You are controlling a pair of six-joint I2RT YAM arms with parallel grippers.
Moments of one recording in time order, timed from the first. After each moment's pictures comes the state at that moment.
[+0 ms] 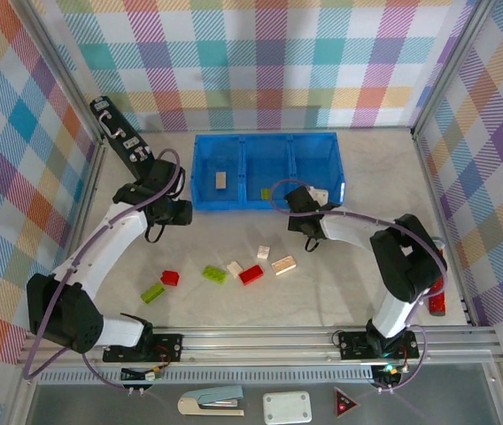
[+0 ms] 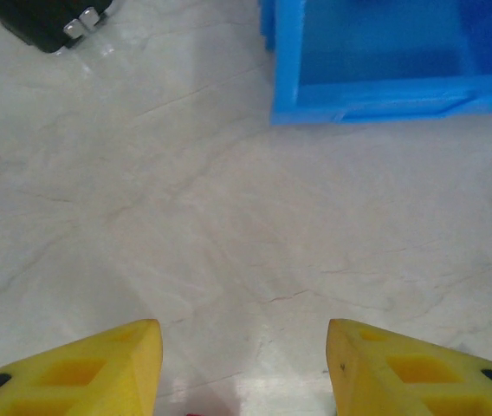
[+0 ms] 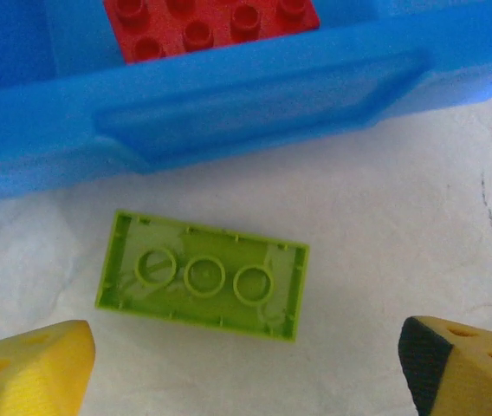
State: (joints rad) left arm -0.32 1.34 1.16 -0.93 -0.17 -0.25; right arm 0.60 1.74 0.99 -0.41 0.45 0.67
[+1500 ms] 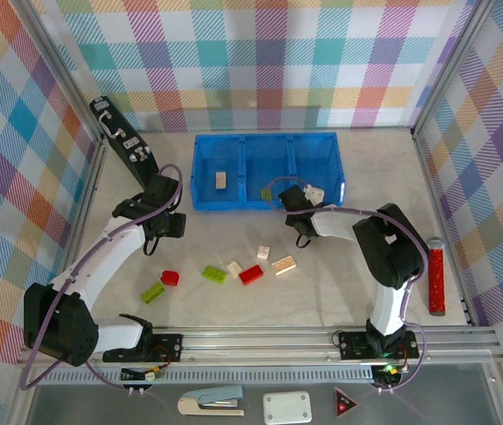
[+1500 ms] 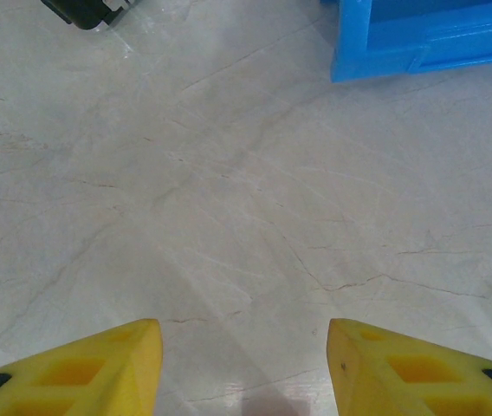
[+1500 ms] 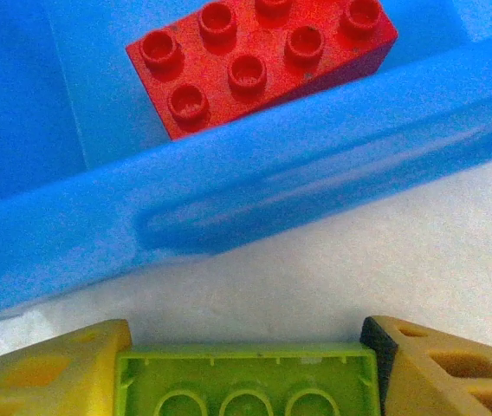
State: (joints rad) left arm -0.32 1.28 1.01 -0.83 -0.25 -0.16; right arm 0.60 1.85 1.03 -0.29 0.45 0.78
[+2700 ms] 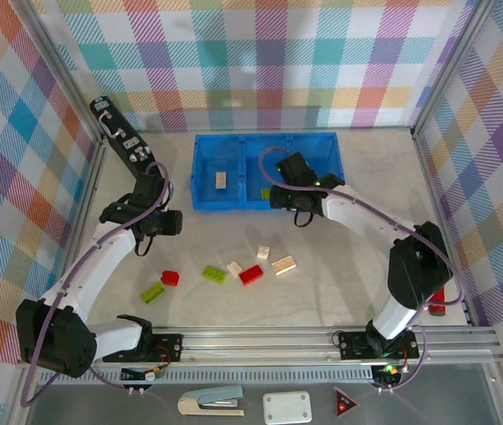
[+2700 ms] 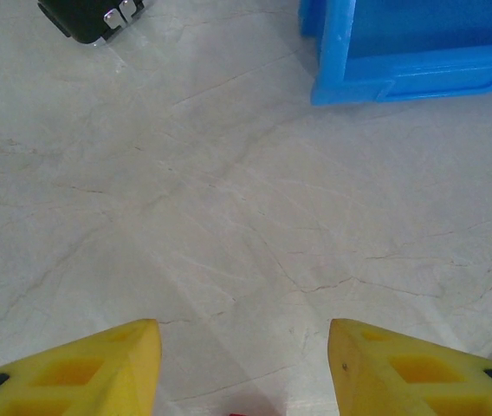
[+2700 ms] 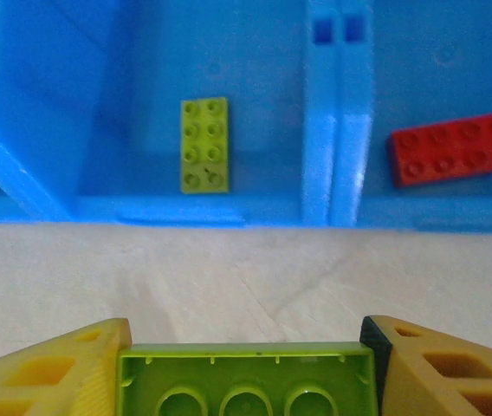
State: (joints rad) left arm -0.25 1.21 1.01 -0.83 -0.13 -0.16; right arm 0.64 1.68 1.36 -0.65 0.17 0.55
